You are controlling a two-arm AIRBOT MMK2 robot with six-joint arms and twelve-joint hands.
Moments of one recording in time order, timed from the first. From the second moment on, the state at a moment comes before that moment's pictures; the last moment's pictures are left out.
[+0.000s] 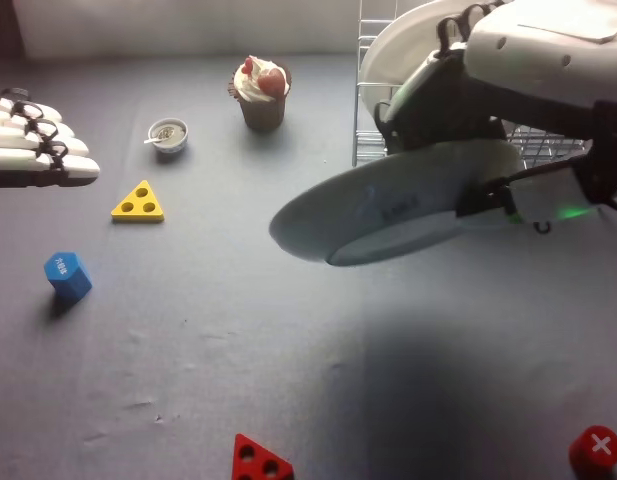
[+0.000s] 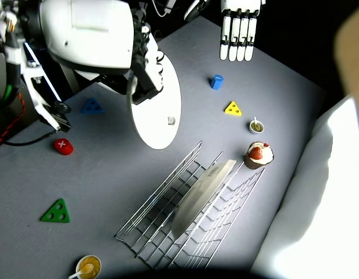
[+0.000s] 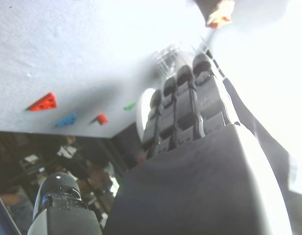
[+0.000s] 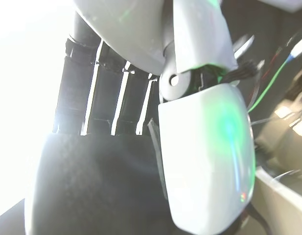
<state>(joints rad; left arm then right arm) 0.62 -0.70 1.37 1.11 -0.95 0.00 -0.17 -0.81 0.76 0.02 0.23 -0.89</state>
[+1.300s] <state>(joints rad) 0.61 -0.69 1.37 1.12 -1.08 0.00 -0.03 -0.78 0.98 -0.02 0.09 -0.39</state>
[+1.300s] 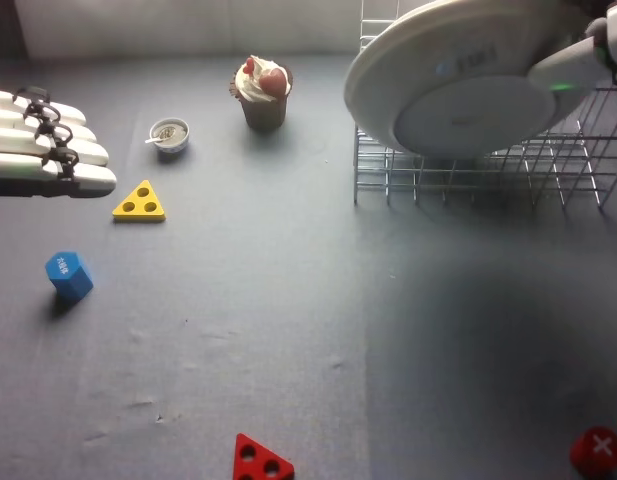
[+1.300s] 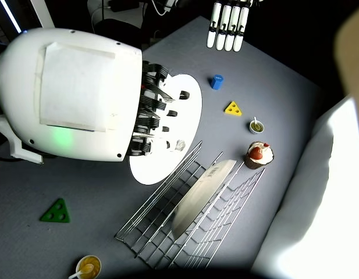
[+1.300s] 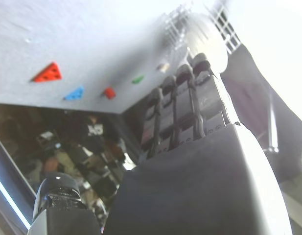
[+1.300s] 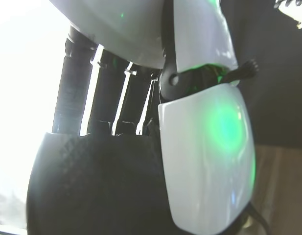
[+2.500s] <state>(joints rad) 0.61 -0.70 1.35 1.09 -1.11 0.00 -0.01 -0.78 1.05 0.05 0.03 -0.38</state>
